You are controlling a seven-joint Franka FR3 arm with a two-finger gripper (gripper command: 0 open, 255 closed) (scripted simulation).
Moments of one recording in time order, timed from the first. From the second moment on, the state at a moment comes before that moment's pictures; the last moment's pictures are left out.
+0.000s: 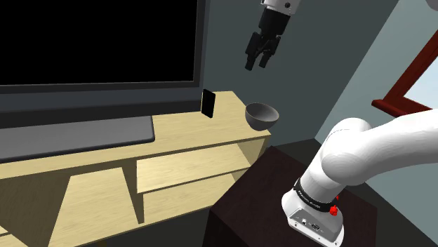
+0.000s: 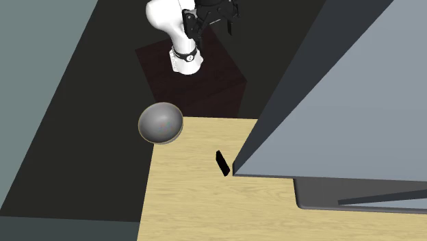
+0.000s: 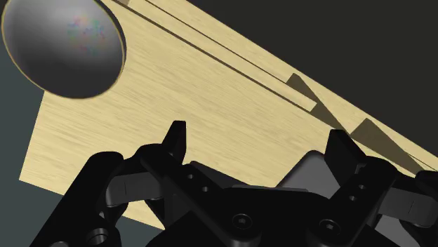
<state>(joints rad) 0.02 -0.76 -0.05 -2.33 0.05 1.67 -0.02</state>
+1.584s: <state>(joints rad) -0.01 -0.04 -0.15 -2.17 0.01 2.21 -0.20</state>
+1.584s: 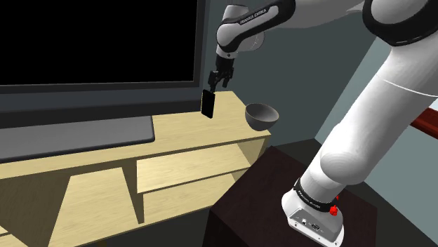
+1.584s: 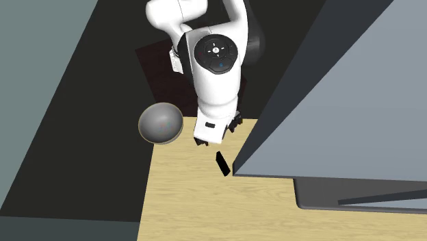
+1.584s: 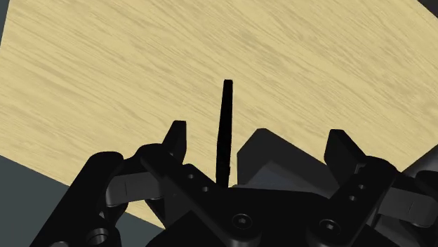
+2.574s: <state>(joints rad) -0.02 0.18 -0.16 -2.09 0.04 2.35 -0.24</state>
